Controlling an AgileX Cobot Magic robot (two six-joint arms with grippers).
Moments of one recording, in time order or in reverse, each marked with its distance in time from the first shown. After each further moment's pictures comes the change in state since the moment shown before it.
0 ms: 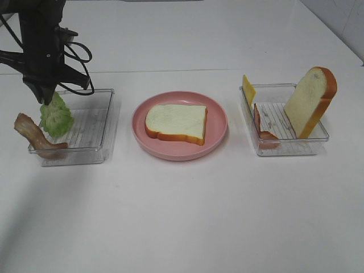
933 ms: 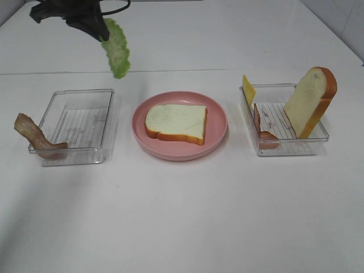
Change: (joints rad) left arm -0.001 -0.139 -0.166 -0.634 -0.112 0.121; right arm 0.000 0.000 0.000 0.000 0.000 0.000
